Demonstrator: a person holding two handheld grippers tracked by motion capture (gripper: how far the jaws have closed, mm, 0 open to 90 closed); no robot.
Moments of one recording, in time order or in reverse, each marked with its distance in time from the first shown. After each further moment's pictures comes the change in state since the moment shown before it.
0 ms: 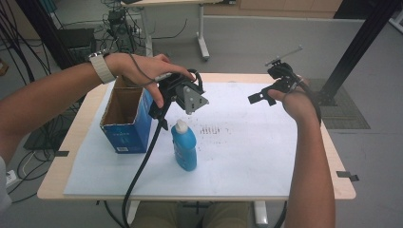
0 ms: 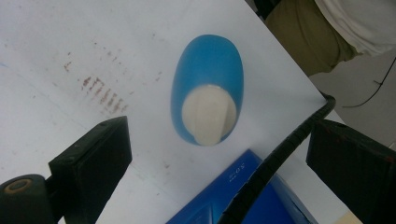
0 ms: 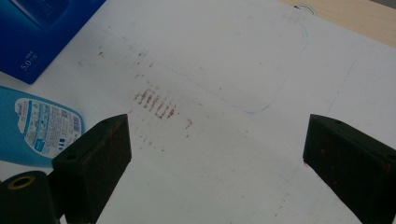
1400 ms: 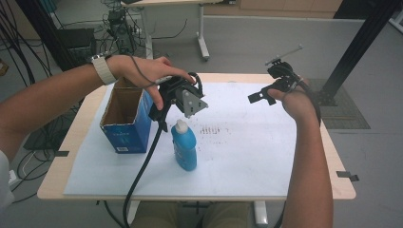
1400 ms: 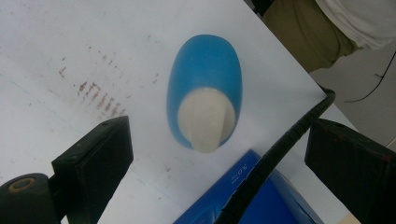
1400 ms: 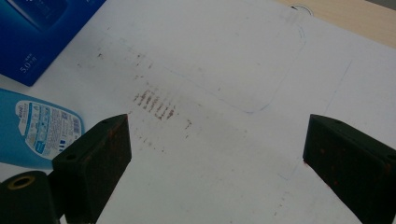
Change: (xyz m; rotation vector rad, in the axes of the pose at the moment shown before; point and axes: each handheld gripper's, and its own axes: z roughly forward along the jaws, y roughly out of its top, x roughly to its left) left arm 0.000 0.002 0.007 0.007 -0.004 0.027; right arm 0.002 0.001 -0.003 0.000 -0.009 0.012
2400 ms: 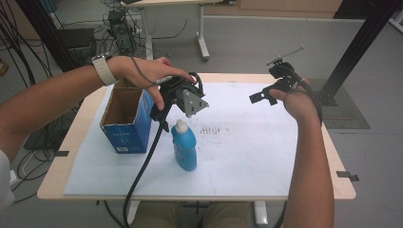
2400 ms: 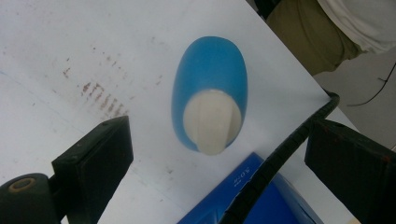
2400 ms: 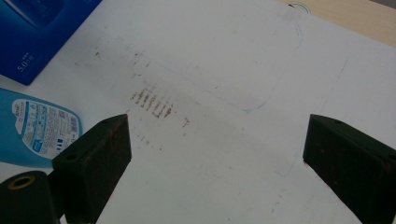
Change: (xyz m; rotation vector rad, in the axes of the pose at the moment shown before) left arm 0.000 -0.002 0.001 -0.011 0.012 -0.005; right arm -0.002 0.000 -0.001 0.004 -0.004 0.003
